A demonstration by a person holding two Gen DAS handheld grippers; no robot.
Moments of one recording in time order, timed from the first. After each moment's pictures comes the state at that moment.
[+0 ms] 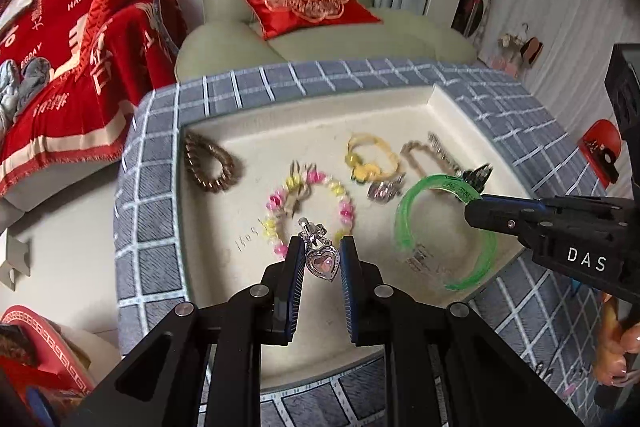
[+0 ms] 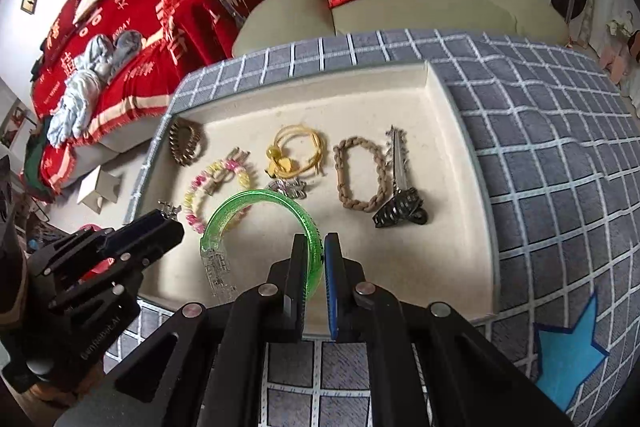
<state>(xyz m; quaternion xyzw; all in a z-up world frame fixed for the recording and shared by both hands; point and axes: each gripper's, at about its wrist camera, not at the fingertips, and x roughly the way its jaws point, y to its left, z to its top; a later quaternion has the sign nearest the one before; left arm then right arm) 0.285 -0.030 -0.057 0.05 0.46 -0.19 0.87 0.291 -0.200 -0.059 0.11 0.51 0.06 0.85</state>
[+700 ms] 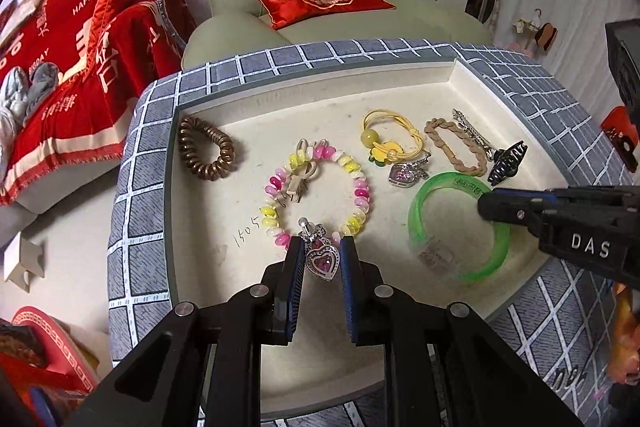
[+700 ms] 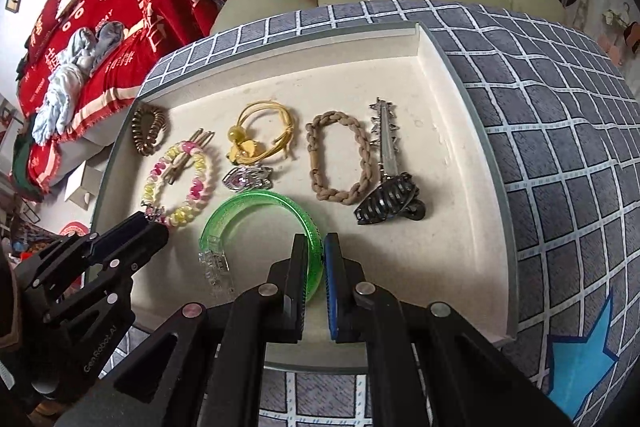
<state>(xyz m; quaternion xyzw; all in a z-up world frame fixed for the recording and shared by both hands) 0.287 -0.039 -0.080 0.09 0.46 -0.16 0.87 0.304 -0.209 -0.090 0.11 0.53 0.04 0.84</state>
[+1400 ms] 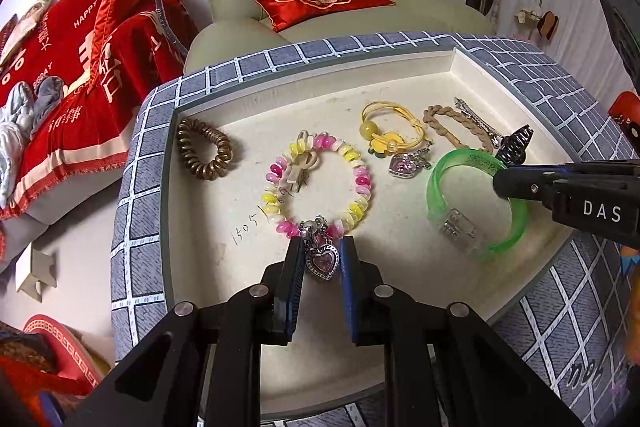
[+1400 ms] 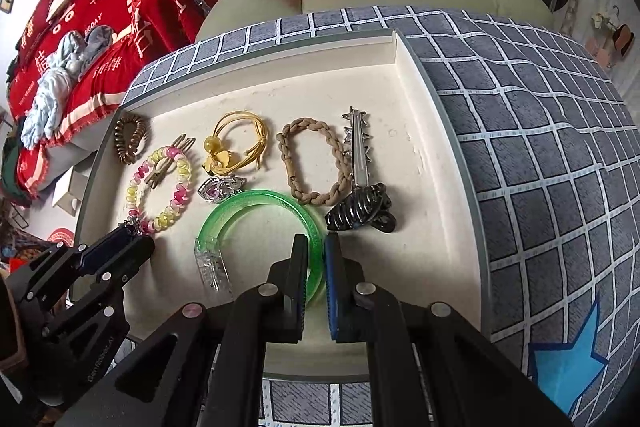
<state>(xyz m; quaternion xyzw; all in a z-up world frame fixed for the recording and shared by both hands) 0.284 -0.046 -0.087 0.11 0.45 -0.16 0.87 0.306 -0.218 -0.089 0.10 0.52 0.02 0.85</state>
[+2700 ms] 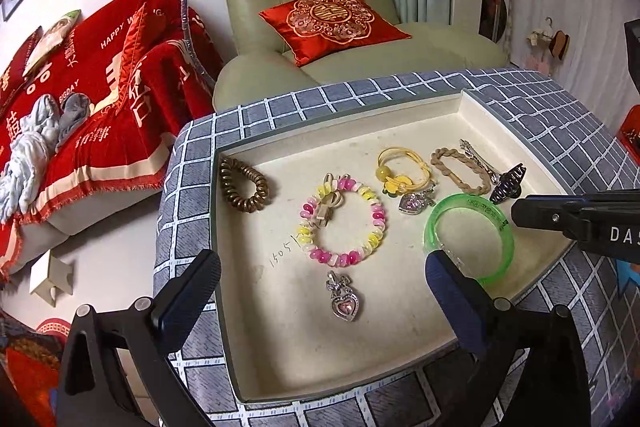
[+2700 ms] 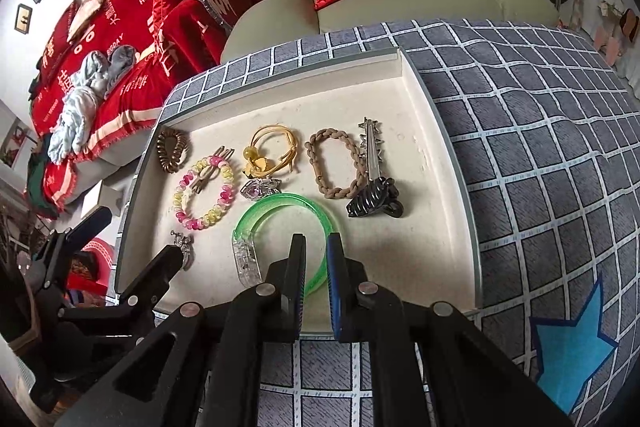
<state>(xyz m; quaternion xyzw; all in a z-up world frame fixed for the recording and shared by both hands) 0.269 -0.038 -0.055 0.11 0.40 -0.12 0.90 0.283 -0.224 -0.064 0.14 0.50 0.05 0.85</state>
